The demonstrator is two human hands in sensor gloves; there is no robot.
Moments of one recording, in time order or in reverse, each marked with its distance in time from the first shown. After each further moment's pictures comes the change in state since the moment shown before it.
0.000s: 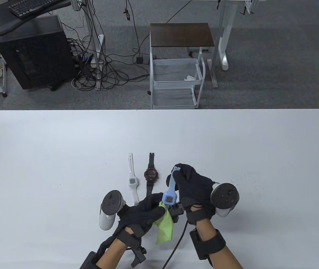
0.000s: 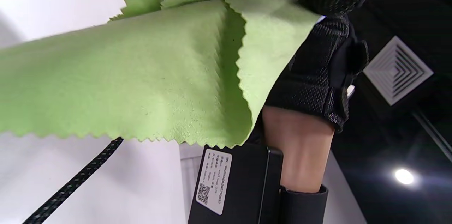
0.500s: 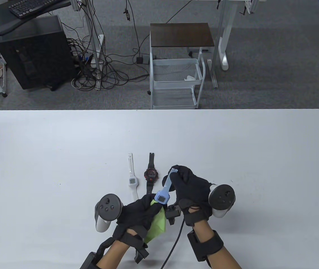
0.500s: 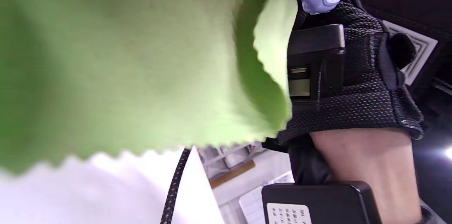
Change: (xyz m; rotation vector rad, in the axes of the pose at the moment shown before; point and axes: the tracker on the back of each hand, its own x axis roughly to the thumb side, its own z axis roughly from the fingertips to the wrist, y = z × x) left_hand 0.011 0.010 0.007 0.181 -0.038 -0.292; right_hand 0.001 0.007 0.002 -0.011 0.004 -0.087
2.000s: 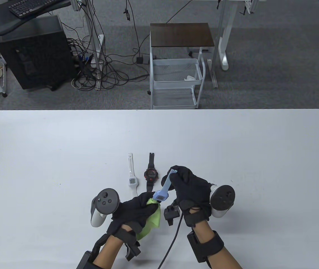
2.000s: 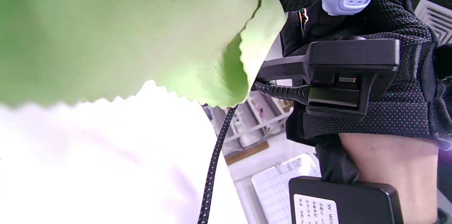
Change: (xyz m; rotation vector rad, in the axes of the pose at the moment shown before) left_hand -0.018 0.014 -0.002 -0.096 0.087 0.018; right_hand 0.000 0.001 0.000 -0.005 -0.013 -0.067
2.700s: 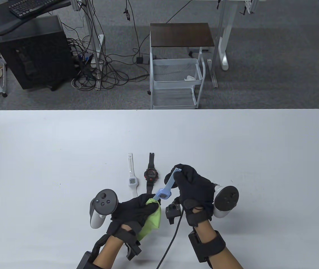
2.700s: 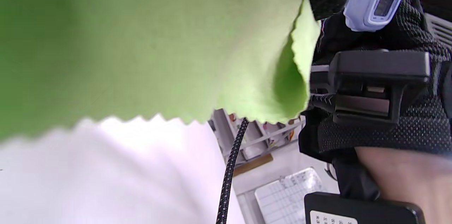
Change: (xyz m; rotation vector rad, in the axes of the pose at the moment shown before) left_hand -0.006 0.003 0.002 0.056 0.026 0.018; right_hand 0.004 -0.009 -0.003 -0.052 -0.017 -0.039
